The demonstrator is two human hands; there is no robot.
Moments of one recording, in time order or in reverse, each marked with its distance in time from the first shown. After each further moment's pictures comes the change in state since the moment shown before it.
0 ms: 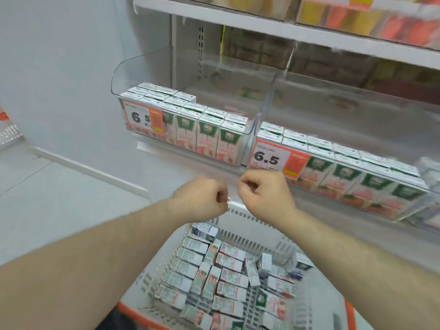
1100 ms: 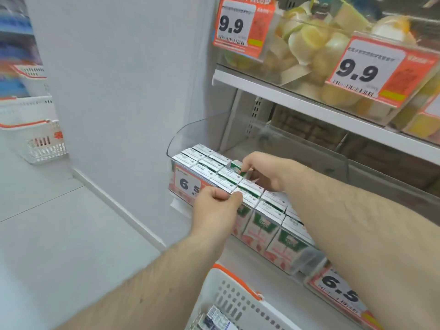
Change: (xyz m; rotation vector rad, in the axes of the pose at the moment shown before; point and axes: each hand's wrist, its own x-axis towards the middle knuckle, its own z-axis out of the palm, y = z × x) left_hand 0.060 -0.042 -0.090 -1.314 0.727 -0.561; right_hand 0.285 -0.022 0.065 0.394 -0.659 0.777
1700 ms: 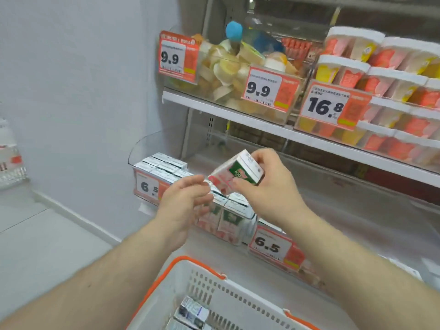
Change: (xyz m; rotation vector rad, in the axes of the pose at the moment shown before) left_hand -0.064 0.032 0.006 -0.252 -0.296 -0.029; right_hand -0.213 0.069 -0.008 -0.167 0.591 -0.681
